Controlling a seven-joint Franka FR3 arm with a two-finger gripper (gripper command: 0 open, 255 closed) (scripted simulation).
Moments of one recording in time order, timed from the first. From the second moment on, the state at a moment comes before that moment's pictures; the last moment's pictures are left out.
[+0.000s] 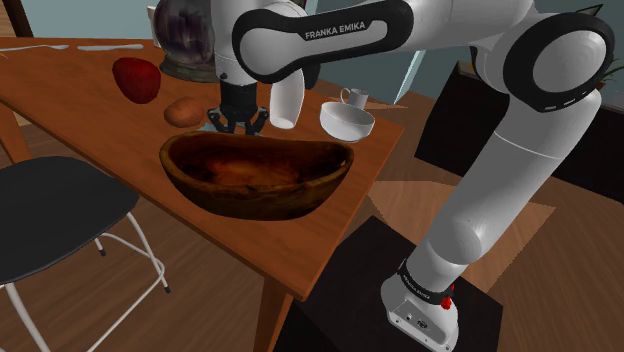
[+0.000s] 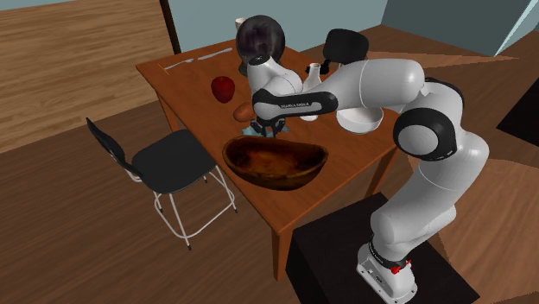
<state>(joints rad) -0.10 0.04 0.57 -1.91 -0.18 1.93 0.98</state>
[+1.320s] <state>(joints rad) -0.10 0.02 0.57 -1.79 -0.16 1.79 0.95</state>
